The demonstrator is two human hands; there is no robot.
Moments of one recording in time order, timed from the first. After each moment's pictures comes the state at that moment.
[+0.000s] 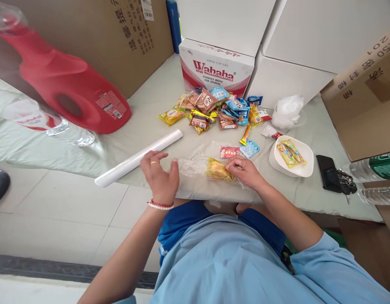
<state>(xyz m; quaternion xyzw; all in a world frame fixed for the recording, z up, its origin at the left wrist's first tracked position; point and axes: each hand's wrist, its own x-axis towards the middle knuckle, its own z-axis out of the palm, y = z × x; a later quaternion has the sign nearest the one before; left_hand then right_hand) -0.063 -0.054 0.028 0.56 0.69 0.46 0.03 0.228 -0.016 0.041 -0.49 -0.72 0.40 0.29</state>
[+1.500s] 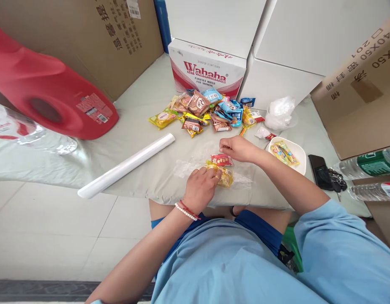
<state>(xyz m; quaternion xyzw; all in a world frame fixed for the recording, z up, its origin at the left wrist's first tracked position) 0.027 -0.051 0.046 0.88 0.47 0.12 0.00 0.220 0.070 0.107 -0.47 -0.85 0.21 0.03</state>
